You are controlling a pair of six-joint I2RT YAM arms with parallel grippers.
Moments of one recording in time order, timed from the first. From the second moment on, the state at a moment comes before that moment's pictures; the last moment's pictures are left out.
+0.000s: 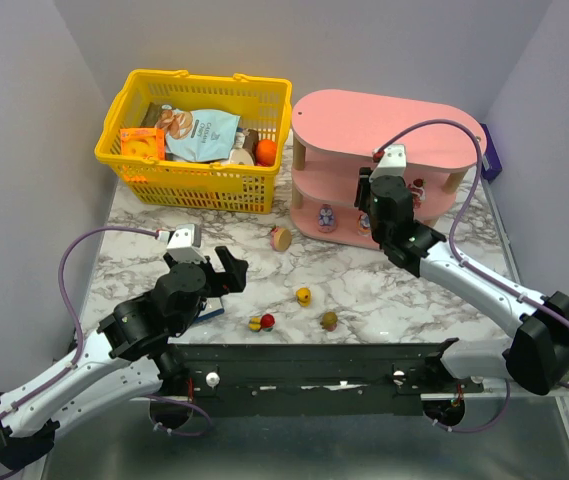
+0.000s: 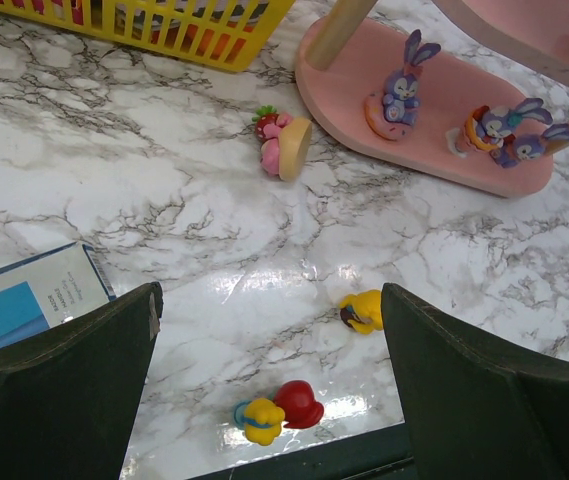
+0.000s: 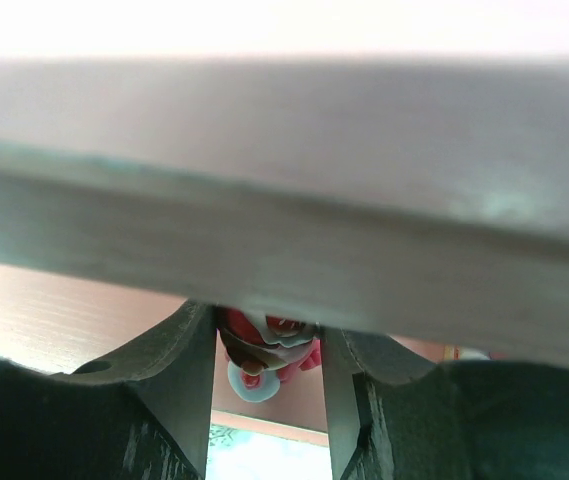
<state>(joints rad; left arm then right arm) -0.94 0.54 0.68 -0.58 -0.58 -0.70 0.63 1.30 0.95 0.11 0.65 0.10</state>
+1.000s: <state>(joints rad) -0.94 0.55 0.68 -0.57 -0.58 -0.70 0.63 1.20 0.91 0.02 0.61 0.12</state>
